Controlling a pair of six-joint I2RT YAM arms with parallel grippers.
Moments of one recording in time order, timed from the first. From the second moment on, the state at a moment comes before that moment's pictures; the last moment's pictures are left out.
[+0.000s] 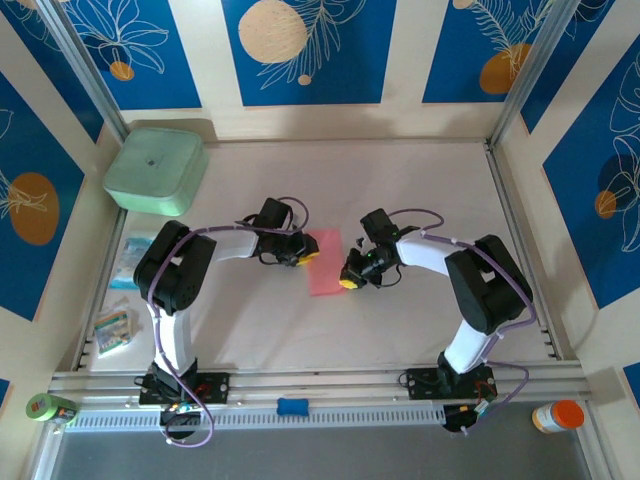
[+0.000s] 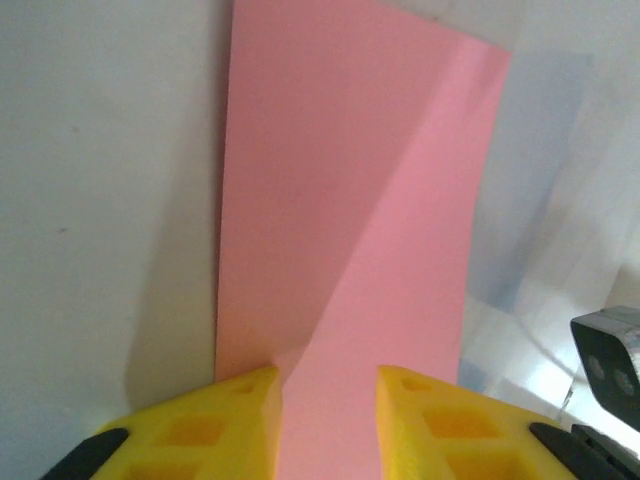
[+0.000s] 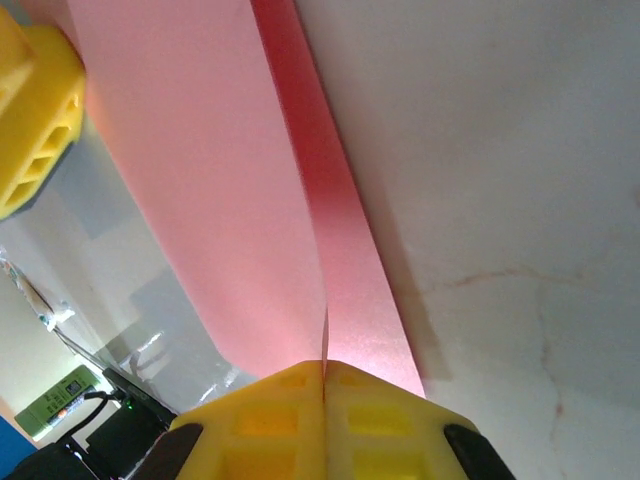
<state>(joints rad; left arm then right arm) -0.53 1.94 1.09 -0.10 0.54 -0.90 0.48 1.69 0.89 -0.47 -0.58 0.86</state>
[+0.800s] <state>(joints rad) -0.52 2.00 1.16 -0.15 0.55 -0.81 0.51 1.68 0.97 -0.55 -0.60 0.83</state>
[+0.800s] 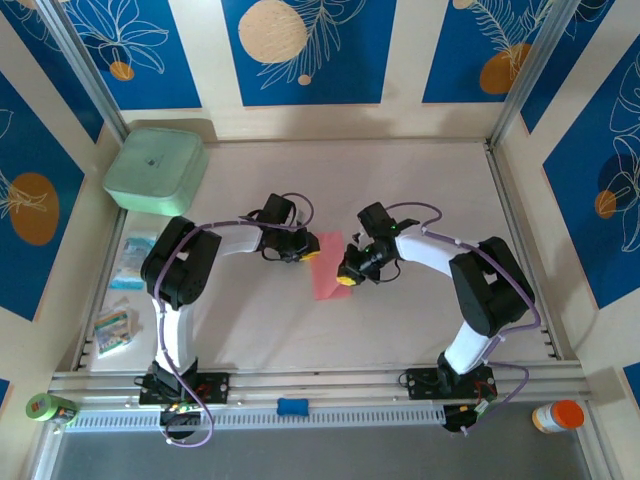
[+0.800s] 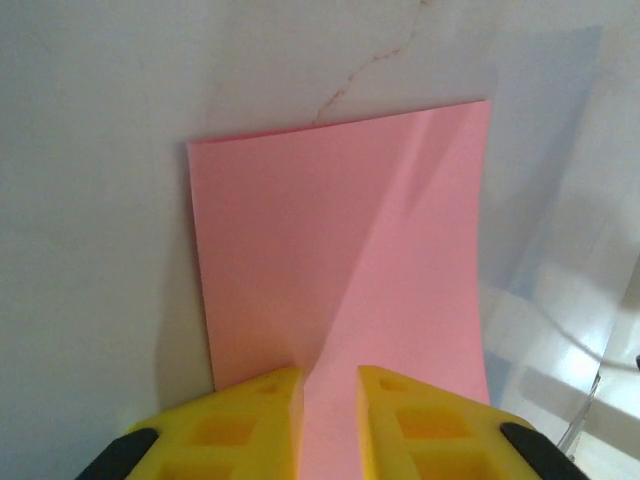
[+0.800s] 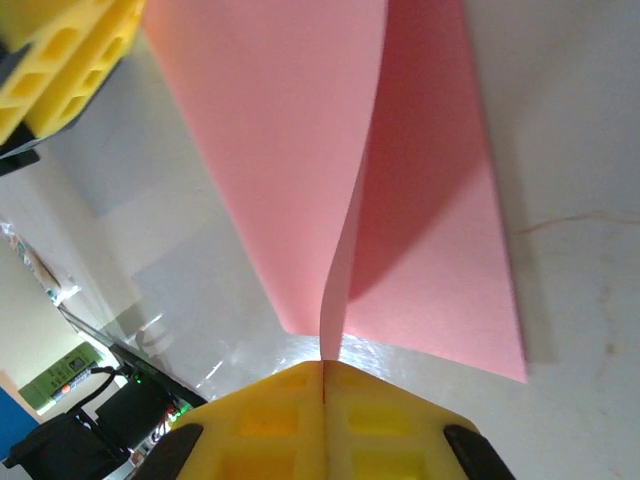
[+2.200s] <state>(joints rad) -0.52 2.00 1.14 -0.12 0.55 -0.83 0.56 1.89 1.11 -0.44 -0.58 0.88</state>
